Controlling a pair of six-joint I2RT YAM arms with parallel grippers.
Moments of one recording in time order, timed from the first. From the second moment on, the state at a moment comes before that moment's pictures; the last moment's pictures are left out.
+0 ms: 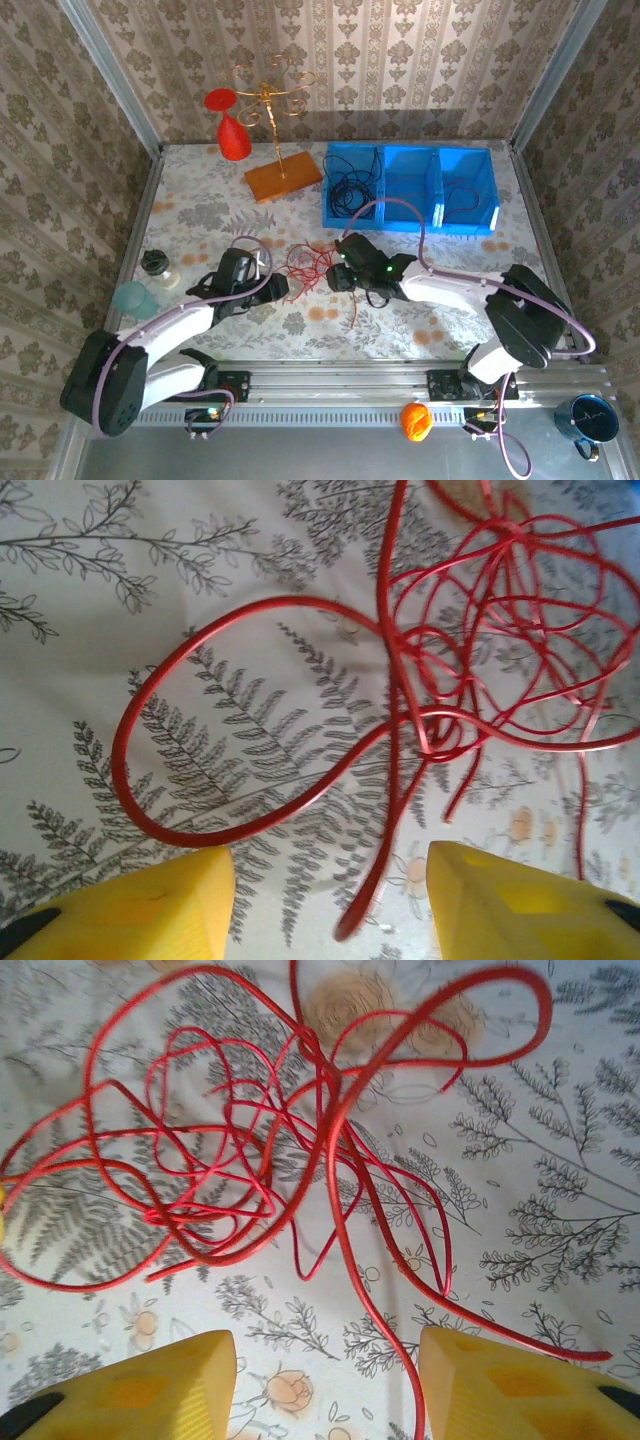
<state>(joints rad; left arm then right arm) -0.51 1.13 0.39 -0.12 0.28 -0.64 0.83 1.56 0.87 -0.23 0.10 0.51</state>
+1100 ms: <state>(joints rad) -0.63 1.08 0.40 -0.19 0.16 -0.61 0.72 1.66 0.94 -0.11 0.10 0.55</state>
